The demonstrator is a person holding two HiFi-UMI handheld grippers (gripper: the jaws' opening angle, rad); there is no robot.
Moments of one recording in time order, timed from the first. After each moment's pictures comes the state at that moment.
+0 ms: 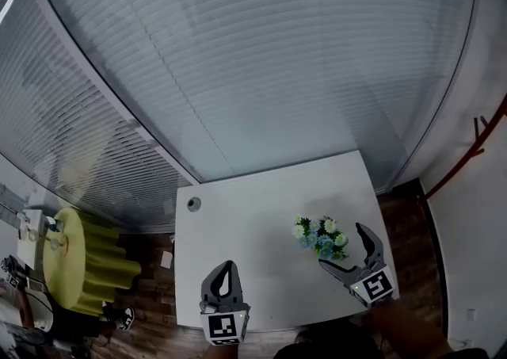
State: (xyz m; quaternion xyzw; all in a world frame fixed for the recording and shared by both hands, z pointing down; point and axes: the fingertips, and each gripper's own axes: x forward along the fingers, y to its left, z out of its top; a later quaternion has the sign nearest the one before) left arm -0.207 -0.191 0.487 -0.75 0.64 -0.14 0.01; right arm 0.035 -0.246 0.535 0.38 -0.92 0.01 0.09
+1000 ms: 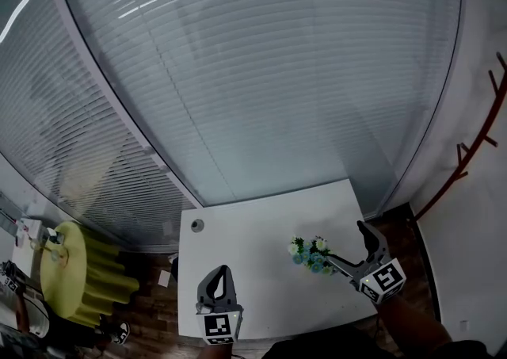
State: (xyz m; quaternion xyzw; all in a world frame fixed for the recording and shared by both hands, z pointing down) left arm -0.216 -0.201 0.435 -0.75 0.64 -0.12 0.04; right arm 0.064 -0.272 0.431 0.39 -0.92 0.01 0.05
